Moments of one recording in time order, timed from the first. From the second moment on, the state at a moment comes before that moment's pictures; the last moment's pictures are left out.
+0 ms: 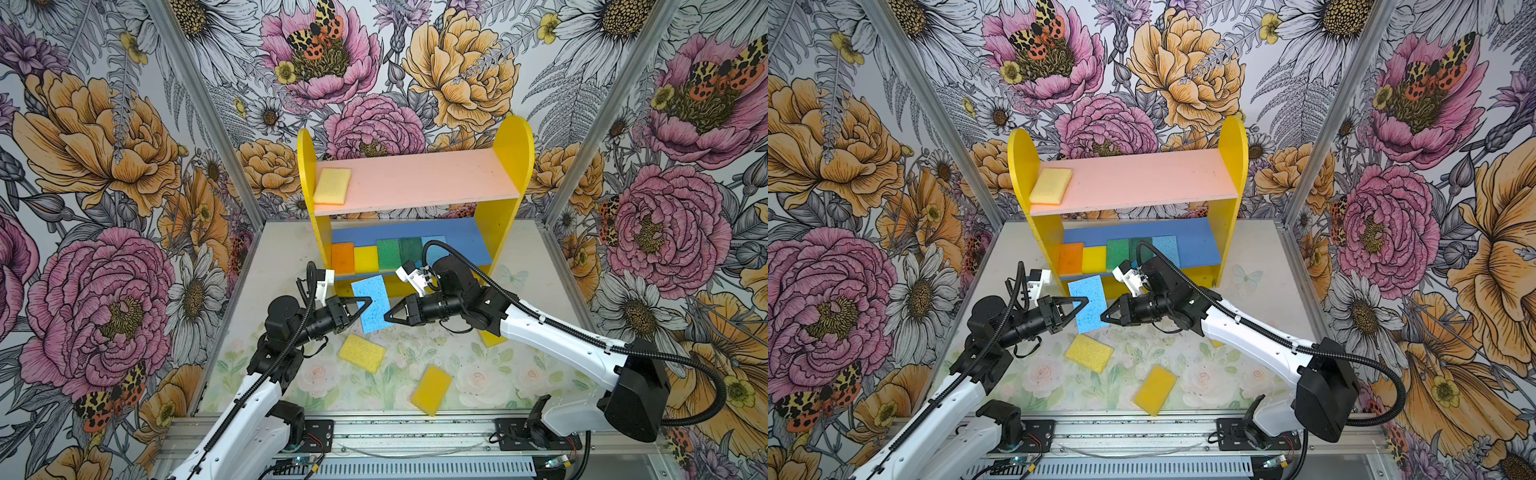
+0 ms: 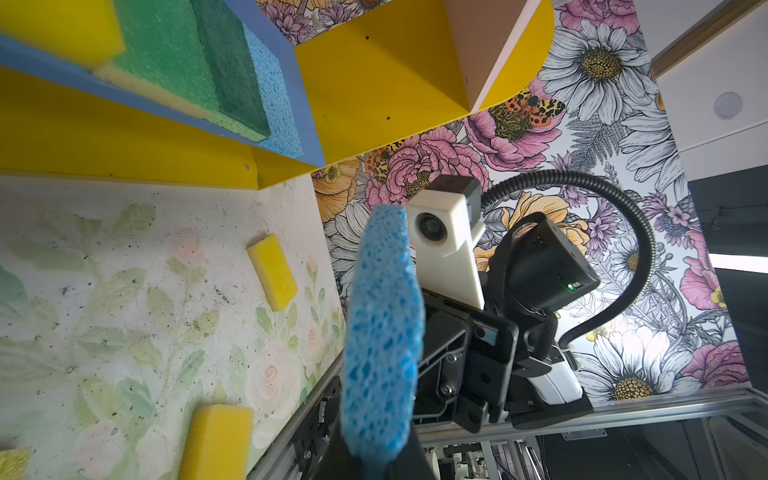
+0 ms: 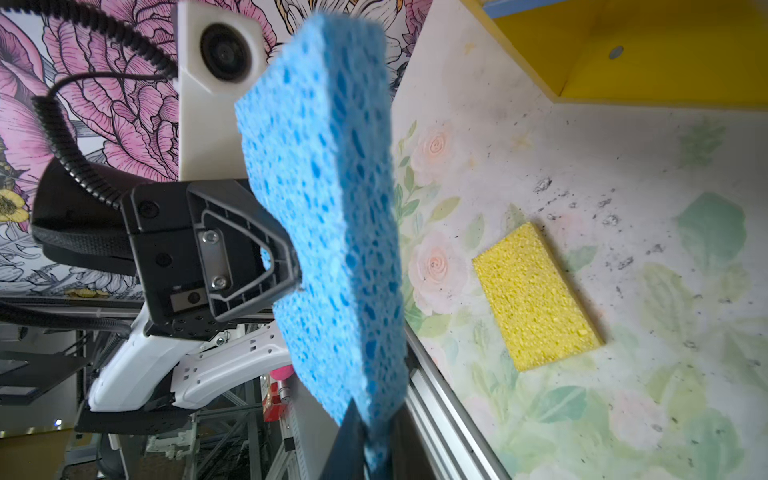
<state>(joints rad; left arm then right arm) -0.28 0.74 0.47 0.21 0.78 -1.18 0.81 1.41 1.13 -0.31 -0.66 0.74</state>
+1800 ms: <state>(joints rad) -0.08 0.54 0.58 -0.47 0.73 -0.74 0.63 2.11 2.65 -0.85 -0.34 0.65</state>
